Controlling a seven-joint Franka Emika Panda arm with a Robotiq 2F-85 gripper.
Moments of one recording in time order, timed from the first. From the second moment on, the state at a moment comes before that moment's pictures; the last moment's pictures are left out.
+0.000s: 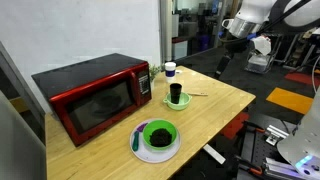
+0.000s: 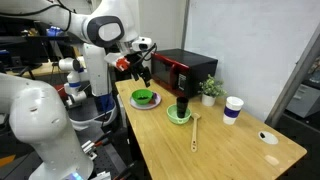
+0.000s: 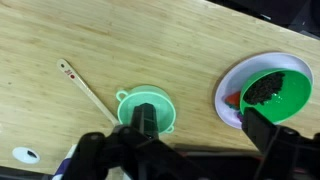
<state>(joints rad) 0.02 -0.78 0.04 -2.80 0.00 2.29 0.00</state>
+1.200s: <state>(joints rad) 0.02 -0.77 0.04 -2.83 0.00 2.28 0.00</state>
